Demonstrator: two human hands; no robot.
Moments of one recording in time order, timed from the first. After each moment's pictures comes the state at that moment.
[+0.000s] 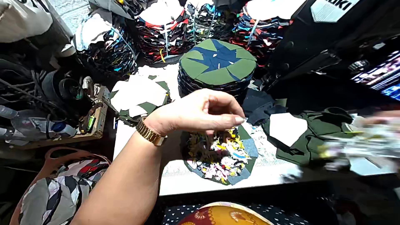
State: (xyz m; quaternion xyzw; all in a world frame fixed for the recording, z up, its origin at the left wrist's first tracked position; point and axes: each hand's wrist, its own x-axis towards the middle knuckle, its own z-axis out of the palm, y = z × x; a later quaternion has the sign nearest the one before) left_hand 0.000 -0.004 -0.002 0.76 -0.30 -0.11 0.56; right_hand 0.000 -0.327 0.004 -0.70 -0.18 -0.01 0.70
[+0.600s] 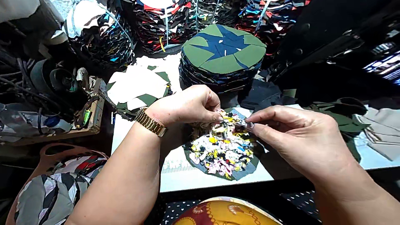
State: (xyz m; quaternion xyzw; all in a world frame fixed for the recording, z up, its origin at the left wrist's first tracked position) left_hand 0.013 0.008 -0.015 0.87 -0.23 -0.14 0.41; right_hand 0.012 -0.245 -0.049 -0.81 -0.29 -0.04 0.50
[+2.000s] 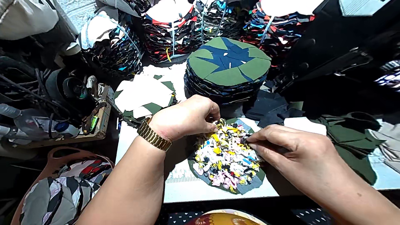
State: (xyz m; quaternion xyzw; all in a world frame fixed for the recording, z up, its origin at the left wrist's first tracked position) left_hand 0.003 0.006 -0.008 0.94 -0.16 -0.11 0.29; right_hand 0.020 -0.254 -0.062 -0.85 -0.40 -0.12 0.33
